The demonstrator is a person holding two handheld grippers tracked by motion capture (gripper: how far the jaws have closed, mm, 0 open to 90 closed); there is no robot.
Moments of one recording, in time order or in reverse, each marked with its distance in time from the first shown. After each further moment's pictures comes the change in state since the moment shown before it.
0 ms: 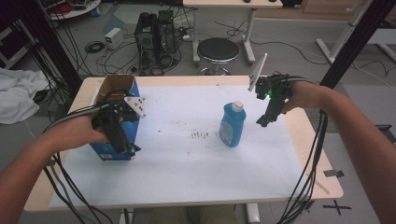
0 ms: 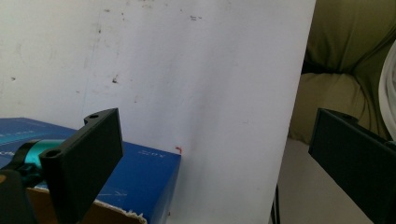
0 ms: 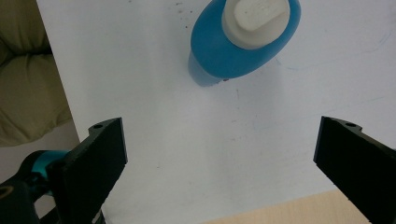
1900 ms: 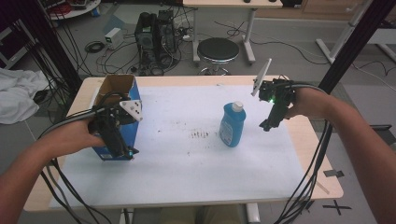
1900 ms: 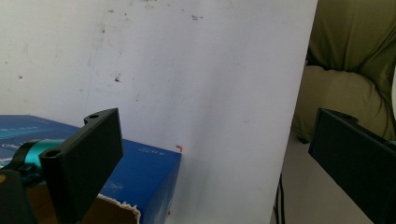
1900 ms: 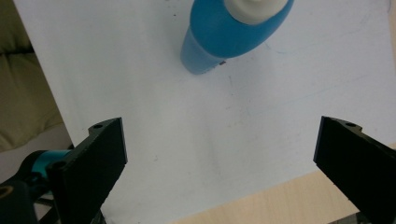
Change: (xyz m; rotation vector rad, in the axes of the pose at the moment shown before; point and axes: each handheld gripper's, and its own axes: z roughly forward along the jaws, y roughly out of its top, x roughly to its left) left arm -0.009 -0.006 -0.001 -0.017 0.035 -0.004; right arm 0.017 -0.009 -0.002 0.019 -0.088 0.046
